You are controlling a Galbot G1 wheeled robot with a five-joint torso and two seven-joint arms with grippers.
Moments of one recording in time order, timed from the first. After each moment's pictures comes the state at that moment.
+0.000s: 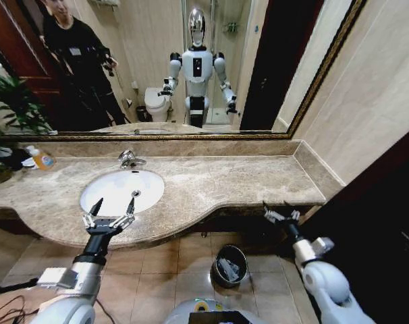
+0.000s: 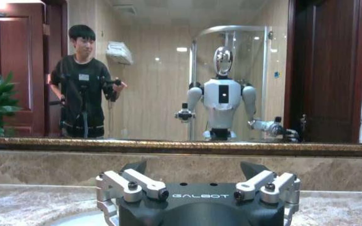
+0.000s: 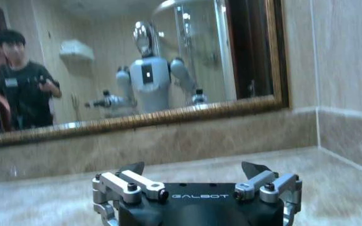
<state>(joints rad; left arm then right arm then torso) 1.84 -1.36 -0.82 -2.47 -0.37 0.04 0.05 -1.55 1.24 0.78 2.13 0.56 -0.05 -0.09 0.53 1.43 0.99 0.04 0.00</state>
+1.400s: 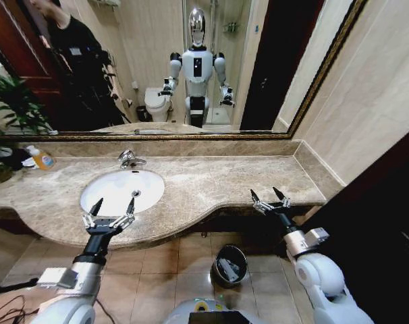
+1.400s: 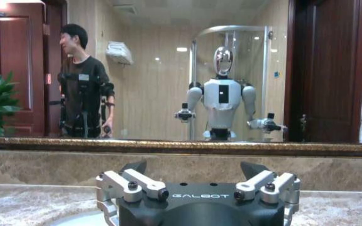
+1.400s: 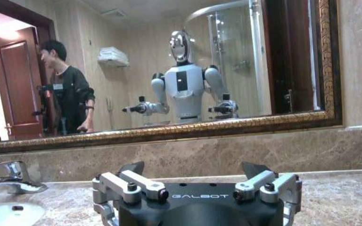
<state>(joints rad) 1.84 -1.36 -0.82 -2.47 -0.37 0.04 0.05 -1.55 1.26 0.70 2.20 0.47 -0.08 -0.14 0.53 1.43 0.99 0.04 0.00</state>
